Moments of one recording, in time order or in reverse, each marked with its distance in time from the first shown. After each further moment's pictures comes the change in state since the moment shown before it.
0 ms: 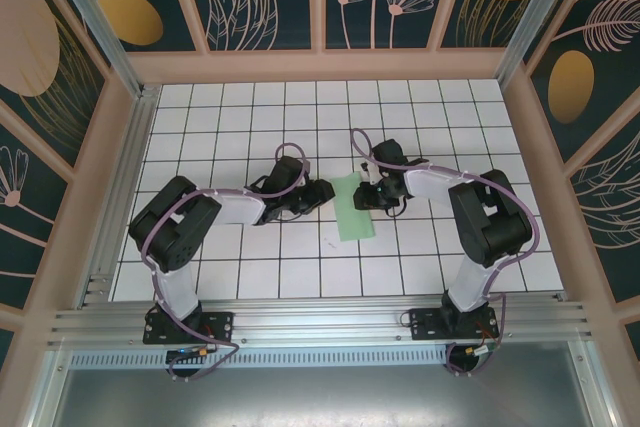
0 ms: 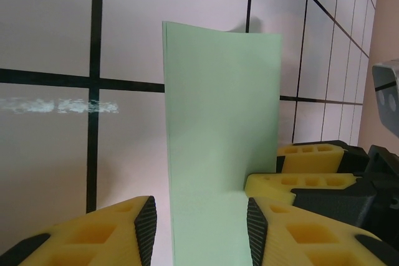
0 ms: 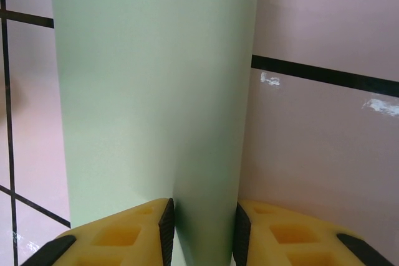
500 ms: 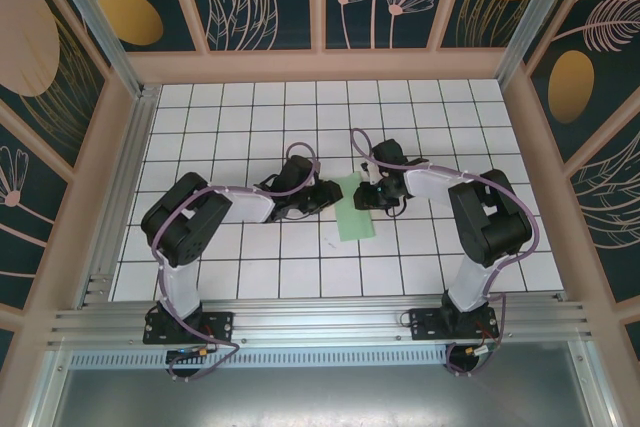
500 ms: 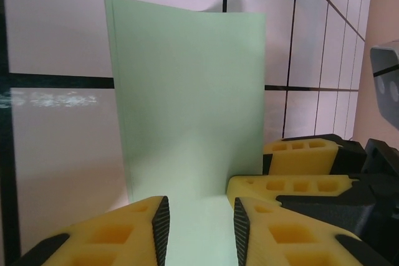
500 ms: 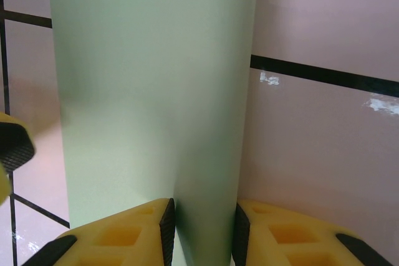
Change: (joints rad) left arm -0.033 0.071 0.069 0.009 0.025 -0.008; right arm 0.000 0.003 0.002 -0.002 0.001 0.000
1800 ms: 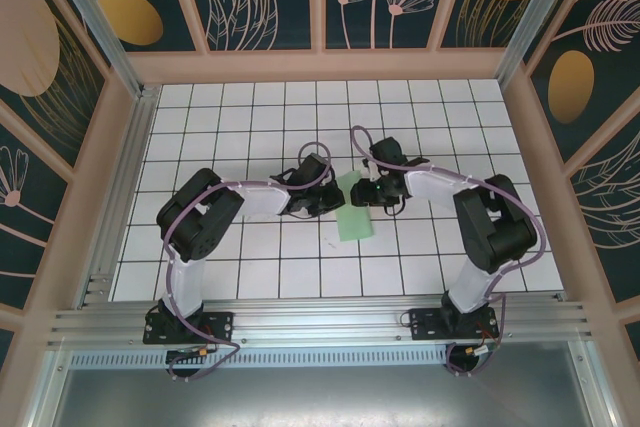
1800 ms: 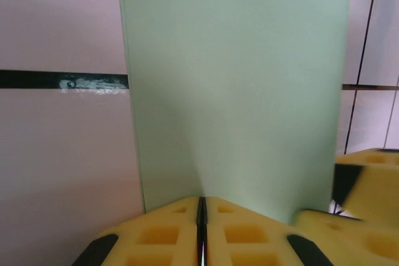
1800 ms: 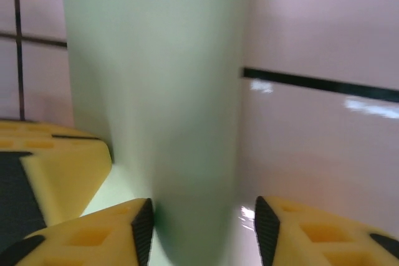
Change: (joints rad) left arm -0.046 0.082 0.177 -0.284 -0.110 0.058; right arm 0.020 -0.077 0.000 -0.005 0.085 0.072
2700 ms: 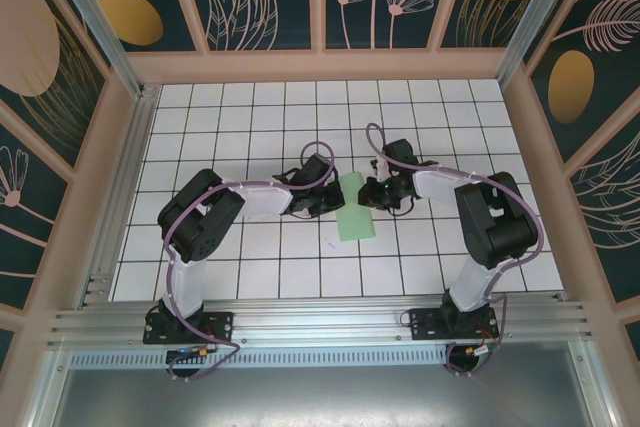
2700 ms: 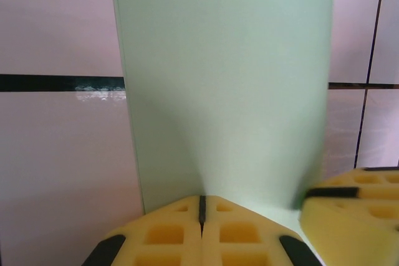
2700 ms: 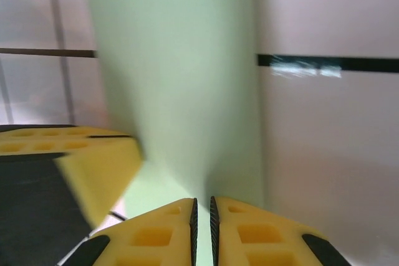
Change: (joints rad) left arm -0.013 0.005 0.016 -0.036 -0.042 0.029; right arm -0.089 0.053 -0.055 0.080 -0.247 0.093
